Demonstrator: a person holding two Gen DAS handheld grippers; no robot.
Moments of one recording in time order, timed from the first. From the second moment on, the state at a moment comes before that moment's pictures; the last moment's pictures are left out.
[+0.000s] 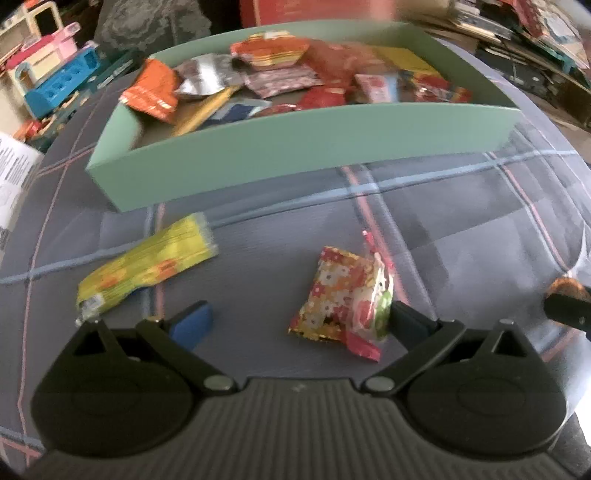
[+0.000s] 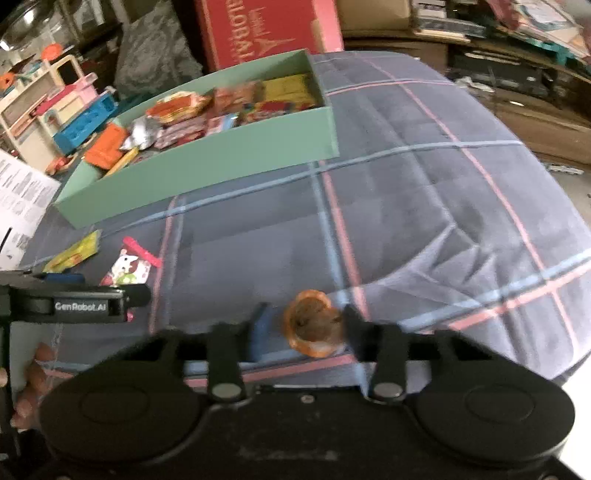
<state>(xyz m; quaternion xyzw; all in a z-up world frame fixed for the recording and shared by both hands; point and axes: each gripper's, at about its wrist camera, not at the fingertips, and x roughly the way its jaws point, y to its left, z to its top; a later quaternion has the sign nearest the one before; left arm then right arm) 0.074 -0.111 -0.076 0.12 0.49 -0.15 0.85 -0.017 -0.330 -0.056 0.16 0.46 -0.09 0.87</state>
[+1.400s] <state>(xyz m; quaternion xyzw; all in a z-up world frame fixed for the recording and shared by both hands) 0.053 -0.127 -0.049 0.11 0.46 -0.26 0.84 0.004 -0.335 -0.050 0.19 0.44 -0.07 0.87</state>
